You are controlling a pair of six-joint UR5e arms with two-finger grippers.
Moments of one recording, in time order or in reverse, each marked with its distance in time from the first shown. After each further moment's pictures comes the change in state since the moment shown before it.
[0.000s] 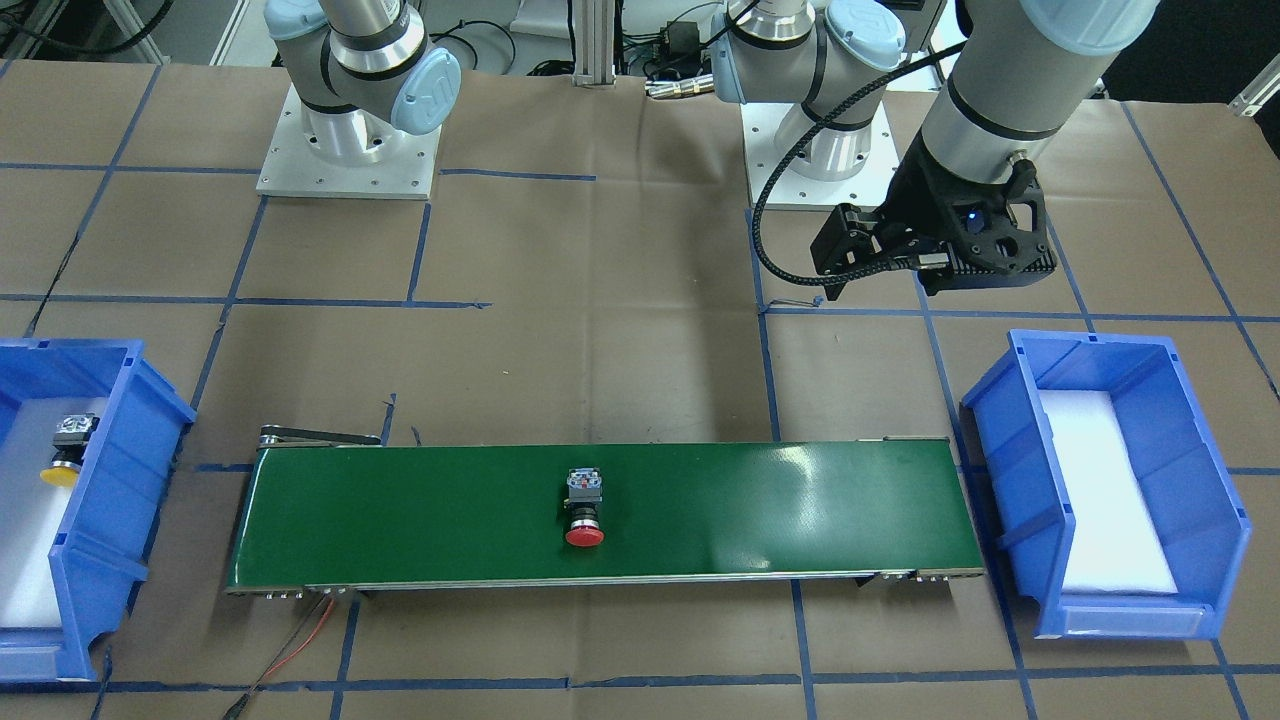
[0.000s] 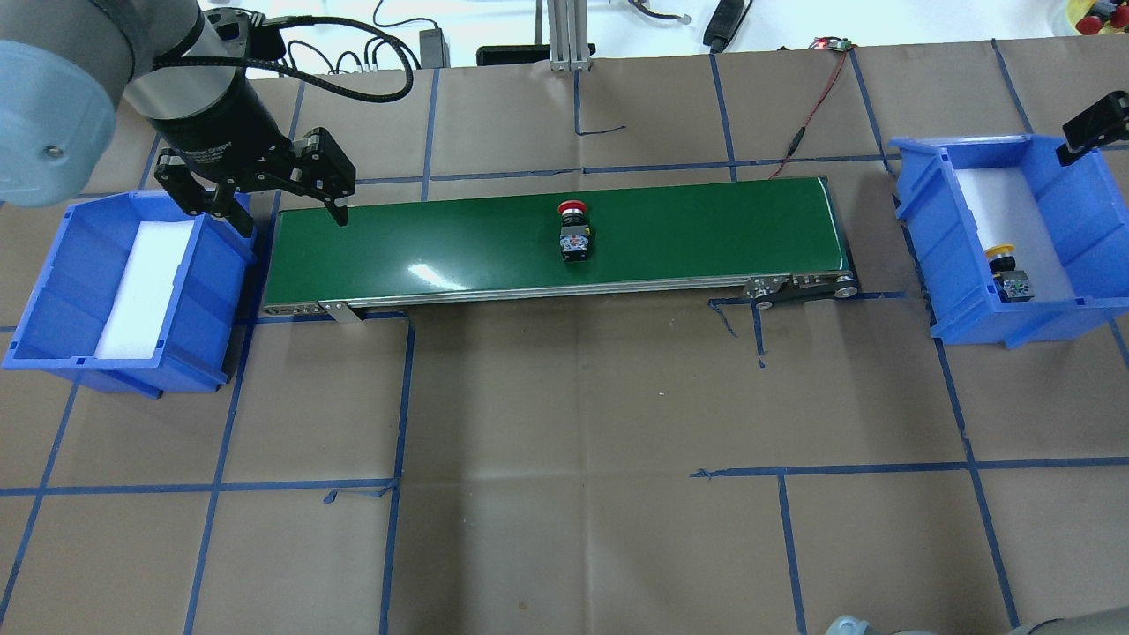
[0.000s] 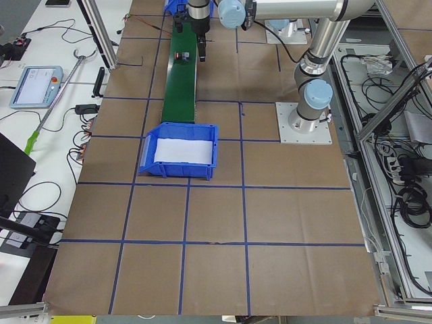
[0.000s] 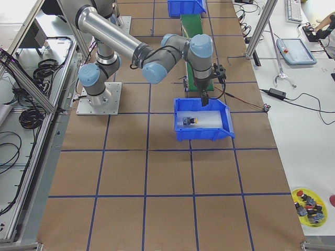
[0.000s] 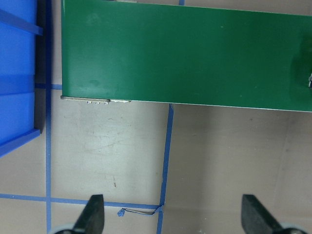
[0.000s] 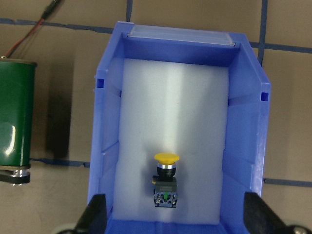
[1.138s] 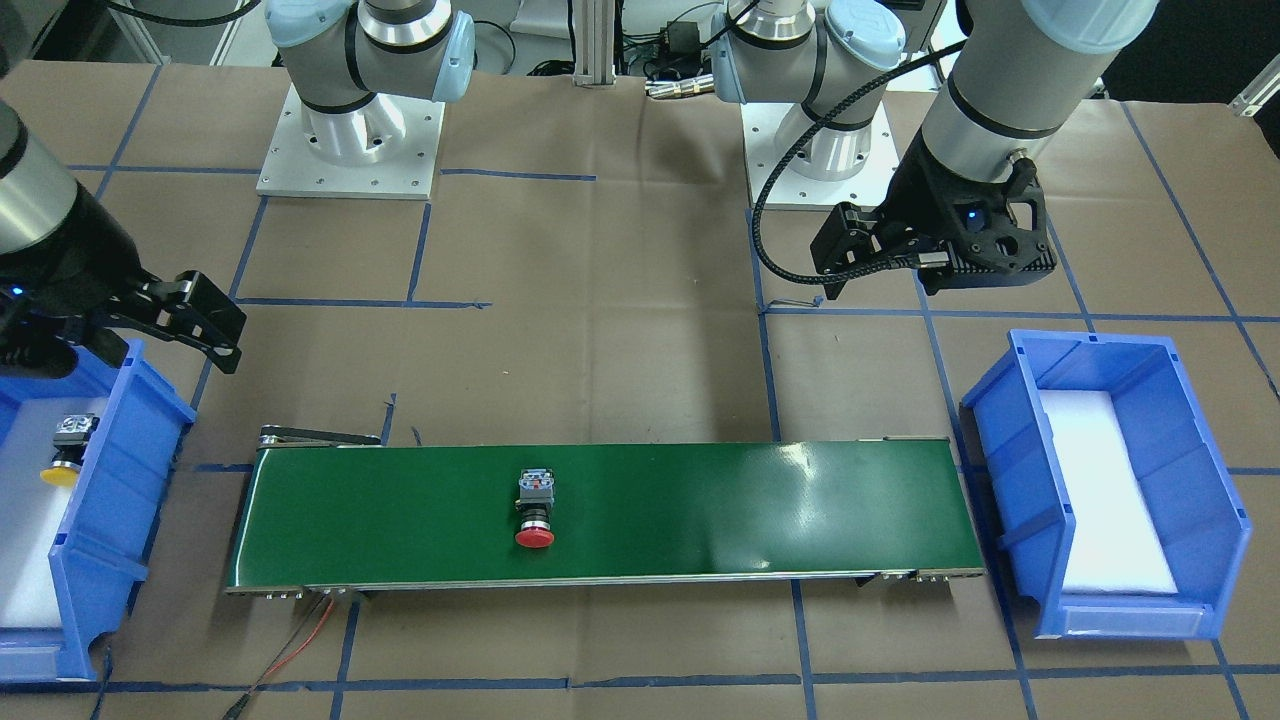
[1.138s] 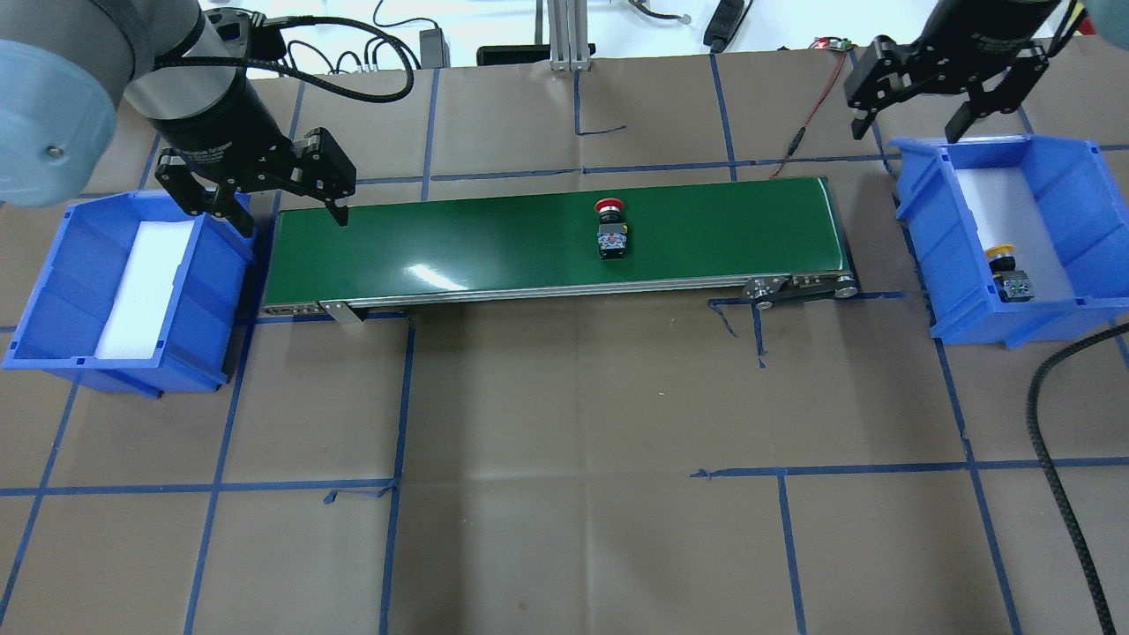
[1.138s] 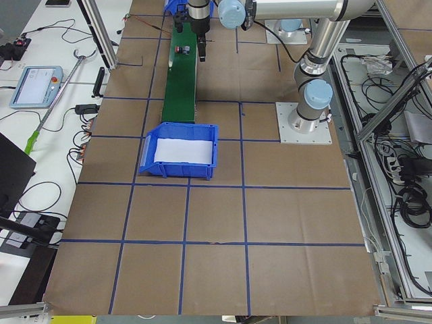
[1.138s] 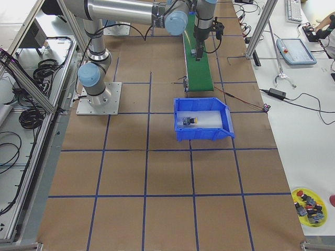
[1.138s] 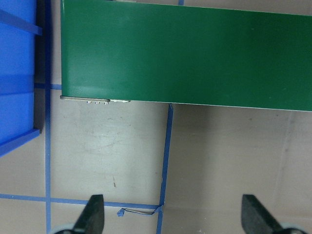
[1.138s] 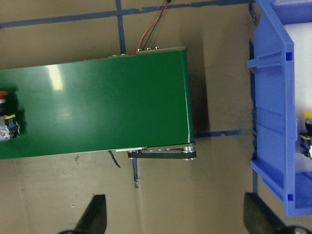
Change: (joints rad) left arm 0.000 0.000 0.000 0.000 -0.002 0.001; right arm 0.430 -0.013 -0.081 0.155 -0.066 0.555
